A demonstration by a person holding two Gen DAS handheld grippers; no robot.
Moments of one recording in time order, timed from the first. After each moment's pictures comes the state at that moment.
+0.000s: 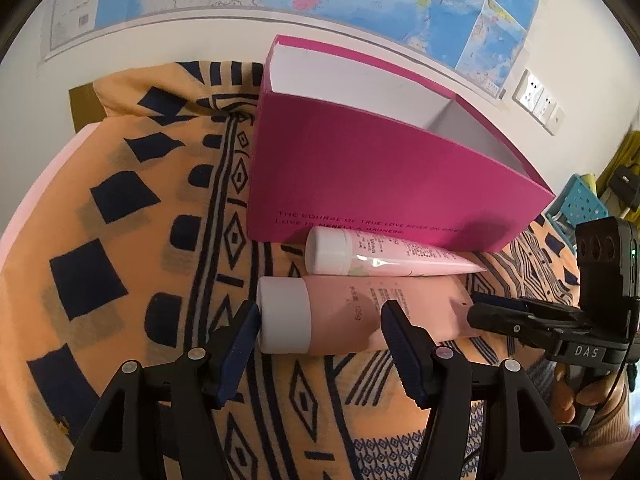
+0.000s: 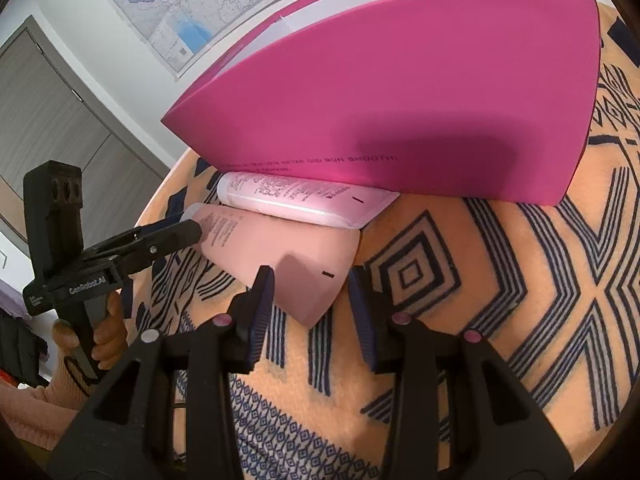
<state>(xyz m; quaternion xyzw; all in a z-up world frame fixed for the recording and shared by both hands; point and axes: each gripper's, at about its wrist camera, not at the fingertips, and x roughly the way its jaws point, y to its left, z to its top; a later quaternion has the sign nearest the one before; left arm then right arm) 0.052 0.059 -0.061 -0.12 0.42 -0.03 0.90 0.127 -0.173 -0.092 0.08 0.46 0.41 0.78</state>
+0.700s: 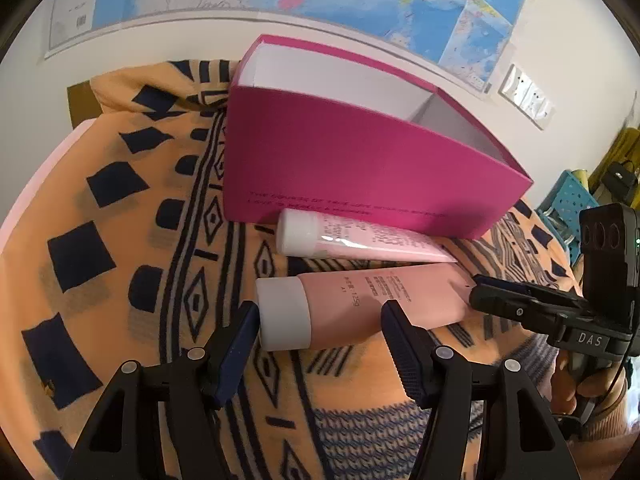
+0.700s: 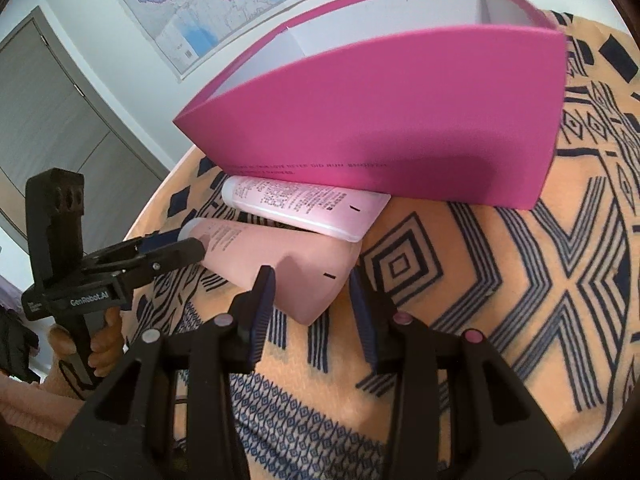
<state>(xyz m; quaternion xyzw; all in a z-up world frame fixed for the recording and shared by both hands) 0.035 0.040 -0.055 -0.13 0.42 -0.04 0.90 0.113 -0.183 -0.077 0.07 0.44 0.40 0.80</state>
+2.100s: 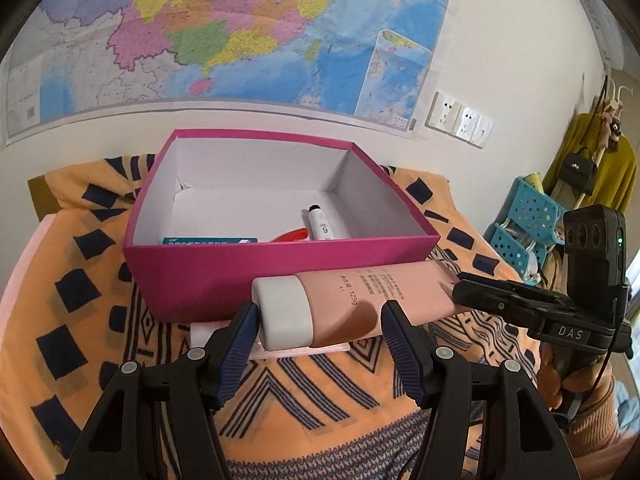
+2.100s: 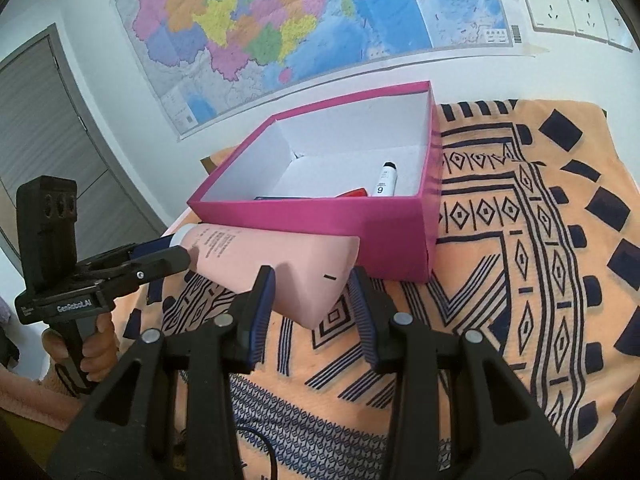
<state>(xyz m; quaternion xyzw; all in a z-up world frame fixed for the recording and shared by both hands) 0.044 -0.016 0.017 -0.09 0.34 -0.10 0.93 0.100 -0.253 -0.011 0.08 0.35 0.37 0.86</state>
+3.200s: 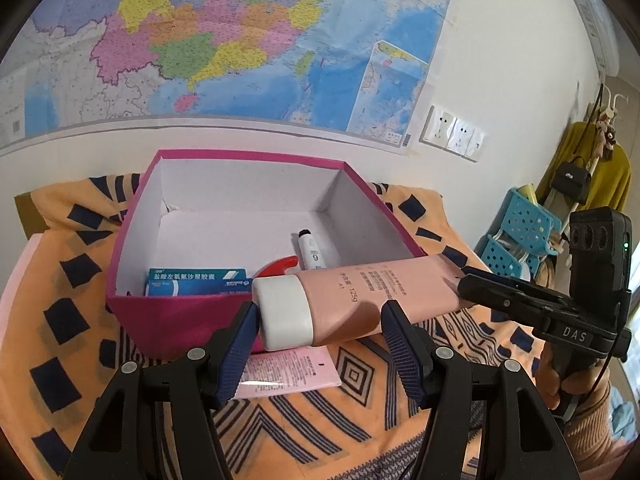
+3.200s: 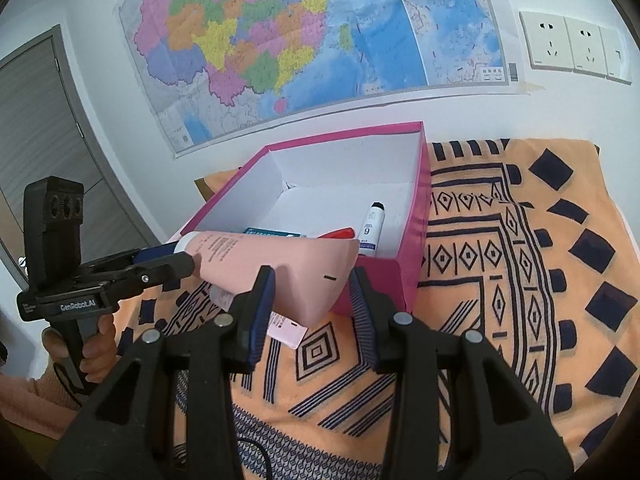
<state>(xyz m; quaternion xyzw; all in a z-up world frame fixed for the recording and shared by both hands) 0.070 -0.017 0.032 -0.09 0.32 -0.12 0.93 0.117 -0.259 0.013 0.06 0.31 0.36 0.88</state>
